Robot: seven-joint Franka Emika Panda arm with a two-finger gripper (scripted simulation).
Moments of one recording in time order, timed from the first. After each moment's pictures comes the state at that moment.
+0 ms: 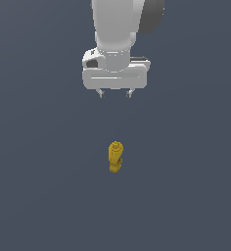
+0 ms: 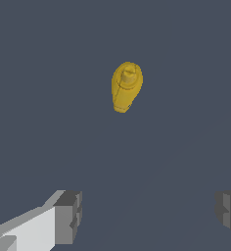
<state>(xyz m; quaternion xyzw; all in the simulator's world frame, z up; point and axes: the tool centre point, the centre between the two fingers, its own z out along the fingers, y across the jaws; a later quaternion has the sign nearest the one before) -0.068 0.000 0.317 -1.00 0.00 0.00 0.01</state>
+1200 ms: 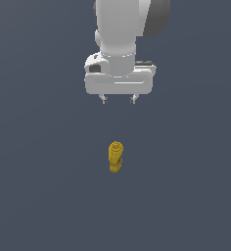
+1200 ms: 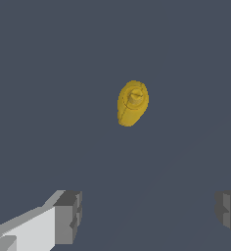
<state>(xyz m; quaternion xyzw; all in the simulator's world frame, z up) -0.037 0.012 0.316 -1.00 0.01 -0.01 0.02</state>
